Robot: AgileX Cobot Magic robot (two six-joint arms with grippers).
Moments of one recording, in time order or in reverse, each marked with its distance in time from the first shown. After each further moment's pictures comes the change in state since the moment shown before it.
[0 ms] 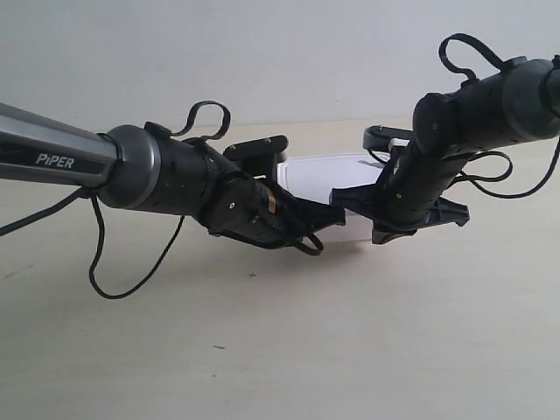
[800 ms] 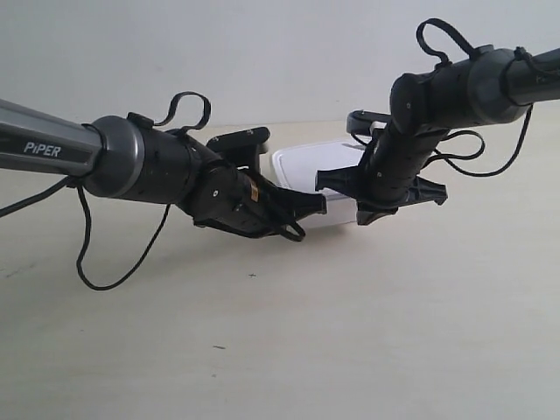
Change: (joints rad) left arm 0.047 0.000 -0.004 0.000 0.001 0.027; right arm 0.000 0.118 -0.219 -0.004 0.110 -0.010
